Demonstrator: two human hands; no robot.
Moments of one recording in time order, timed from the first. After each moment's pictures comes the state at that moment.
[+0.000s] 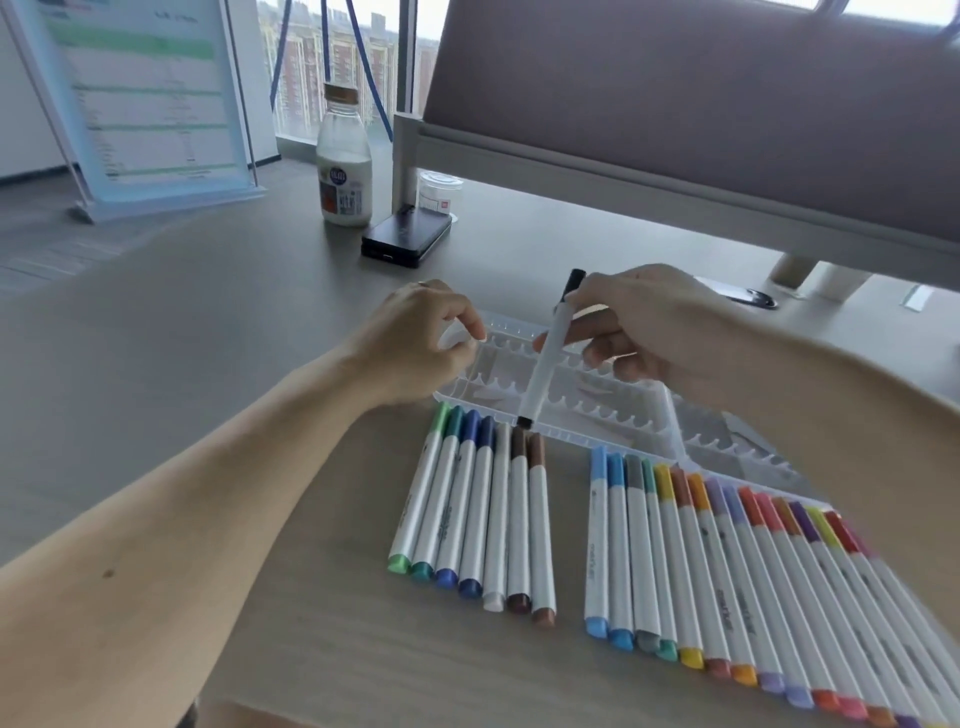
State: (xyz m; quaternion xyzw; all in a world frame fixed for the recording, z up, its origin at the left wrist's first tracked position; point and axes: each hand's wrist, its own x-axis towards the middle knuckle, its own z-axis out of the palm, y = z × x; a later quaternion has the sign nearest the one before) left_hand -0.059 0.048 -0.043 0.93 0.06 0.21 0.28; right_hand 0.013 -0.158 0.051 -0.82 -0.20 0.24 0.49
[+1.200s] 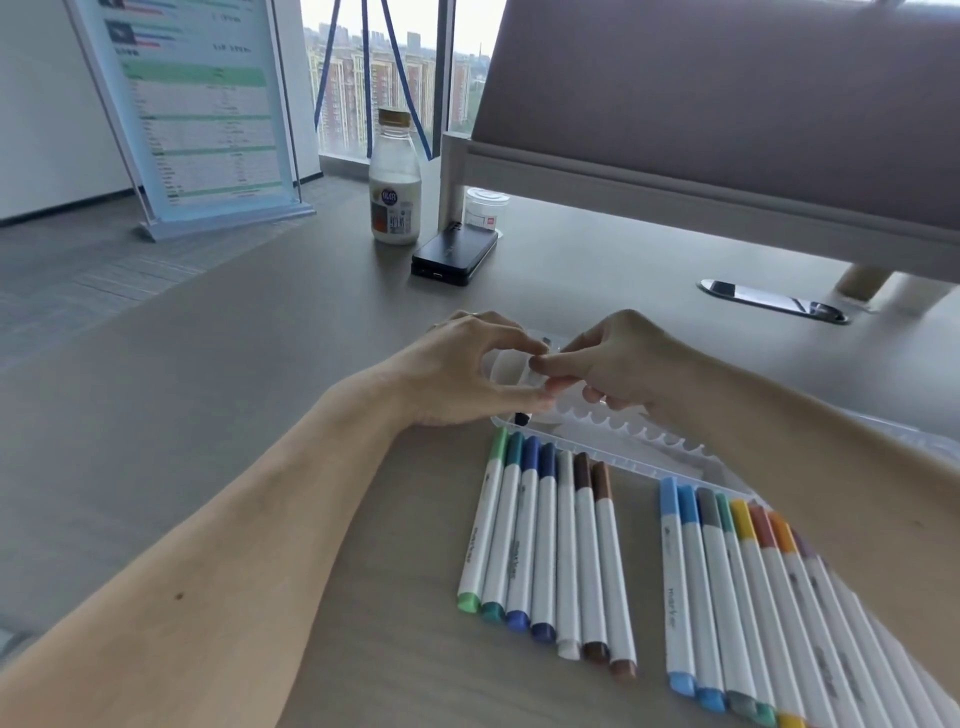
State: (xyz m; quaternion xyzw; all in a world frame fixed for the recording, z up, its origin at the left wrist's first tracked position) left_hand -0.071 0.062 -0.033 0.95 0.03 0.09 0.29; right_hand 0.030 -0.103 0.008 -0.89 -0.24 0.19 0.34
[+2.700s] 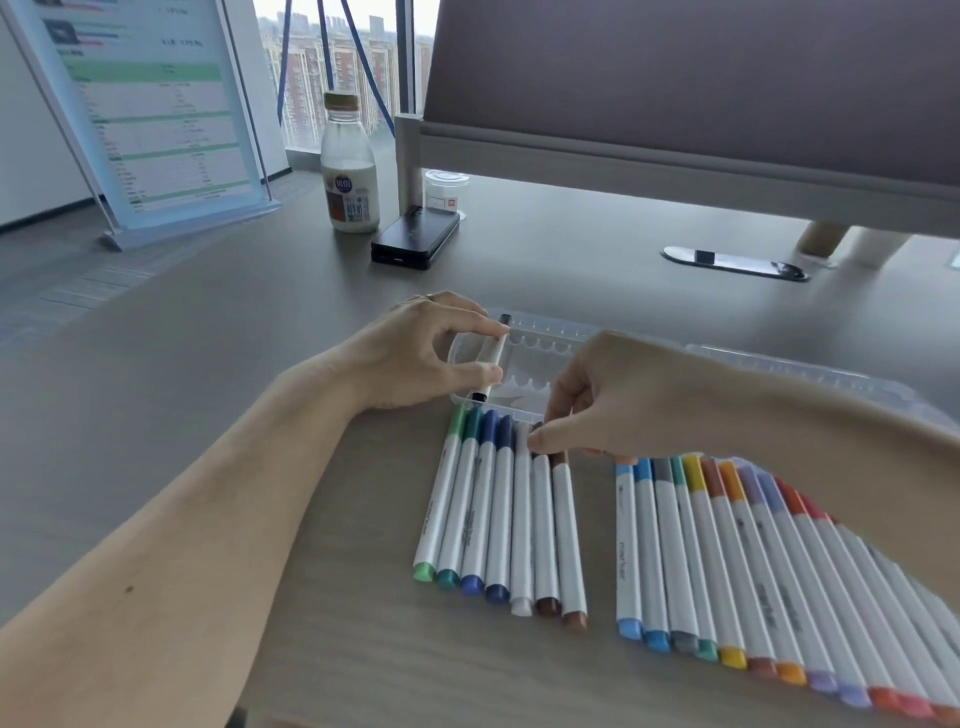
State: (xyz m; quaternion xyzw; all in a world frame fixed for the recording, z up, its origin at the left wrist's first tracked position) left_hand -0.069 0.065 -0.036 0.95 0.01 0.09 0.28; right_hand -0.015 -0.163 0.024 -0.89 -0.40 0.20 0.13
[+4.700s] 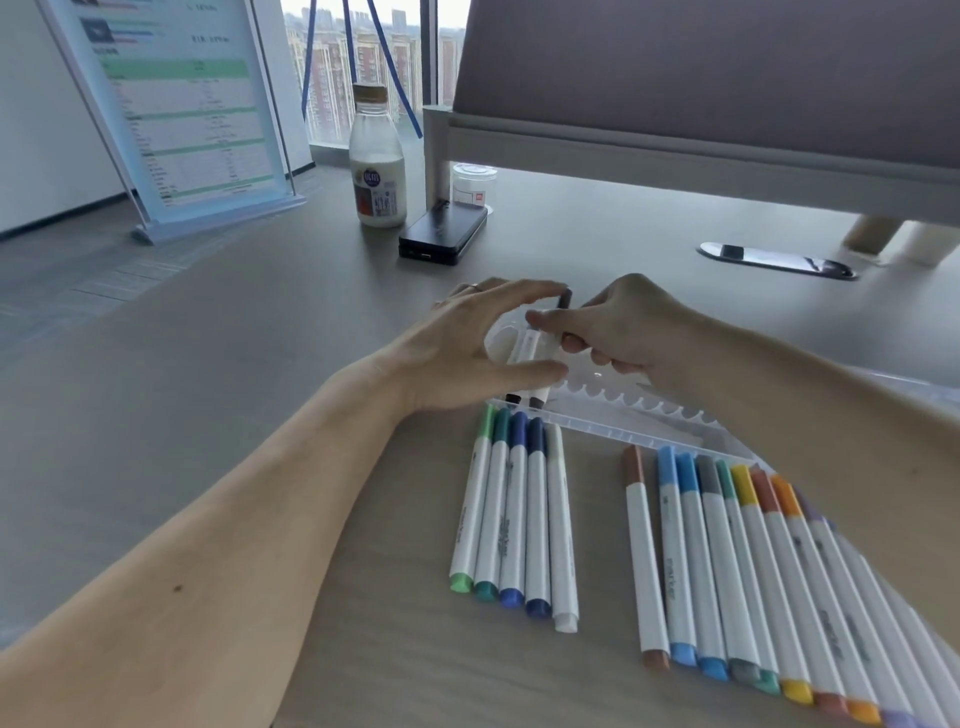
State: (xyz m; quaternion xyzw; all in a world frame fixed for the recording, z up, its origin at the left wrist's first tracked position) left_hand -0.068 0.051 -0.034 0.94 0.00 0.11 0.32; right_hand 0.029 -0.106 0.008 -0.89 -0.19 0.16 0.38
